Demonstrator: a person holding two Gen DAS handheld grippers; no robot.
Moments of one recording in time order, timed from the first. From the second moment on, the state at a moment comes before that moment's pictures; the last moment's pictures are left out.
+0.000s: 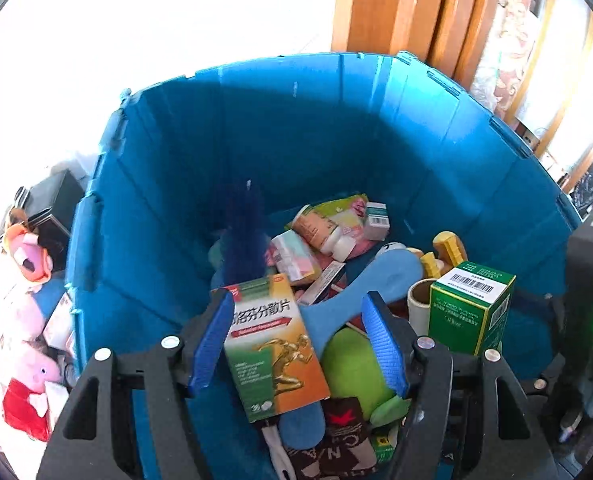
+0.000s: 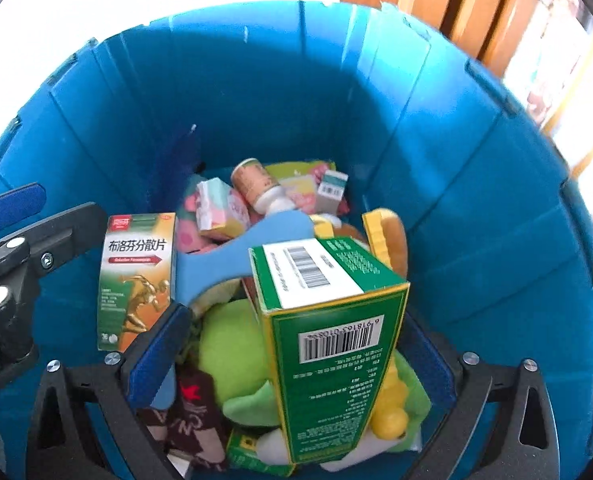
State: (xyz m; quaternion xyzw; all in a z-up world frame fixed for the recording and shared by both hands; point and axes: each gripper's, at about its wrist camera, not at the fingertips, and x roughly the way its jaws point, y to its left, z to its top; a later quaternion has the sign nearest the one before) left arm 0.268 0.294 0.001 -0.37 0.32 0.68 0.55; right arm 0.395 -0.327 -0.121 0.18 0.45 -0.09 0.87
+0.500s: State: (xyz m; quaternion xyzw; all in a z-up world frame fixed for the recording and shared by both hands) left arm 0.215 0.135 0.116 -0.19 0.21 0.77 0.57; right arm 0.311 -0.270 0.020 0.13 0.31 -0.07 0.94
